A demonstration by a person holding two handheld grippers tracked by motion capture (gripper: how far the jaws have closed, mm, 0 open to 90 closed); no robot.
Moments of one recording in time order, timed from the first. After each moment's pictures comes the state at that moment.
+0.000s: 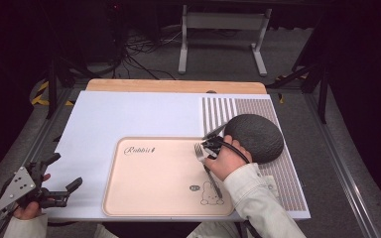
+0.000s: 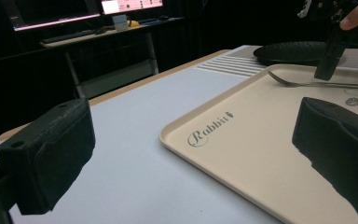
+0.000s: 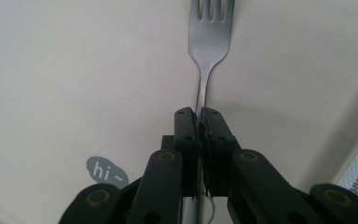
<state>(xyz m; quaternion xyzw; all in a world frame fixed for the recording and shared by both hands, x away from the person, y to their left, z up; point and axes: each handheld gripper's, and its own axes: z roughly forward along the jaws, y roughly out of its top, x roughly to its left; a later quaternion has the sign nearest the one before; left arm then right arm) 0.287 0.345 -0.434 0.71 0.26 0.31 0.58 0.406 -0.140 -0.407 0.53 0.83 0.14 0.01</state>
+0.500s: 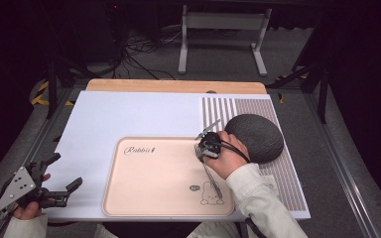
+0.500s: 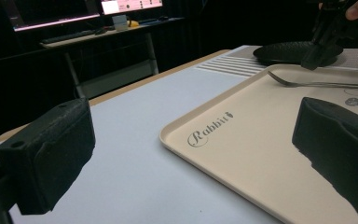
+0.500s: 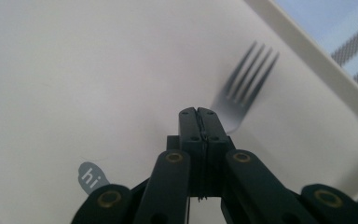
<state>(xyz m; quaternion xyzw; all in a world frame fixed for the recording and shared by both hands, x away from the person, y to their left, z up) 0.287 0.345 -0.434 0.71 0.26 0.31 0.58 0.409 -0.134 -0.392 0.33 0.92 0.21 0.07</state>
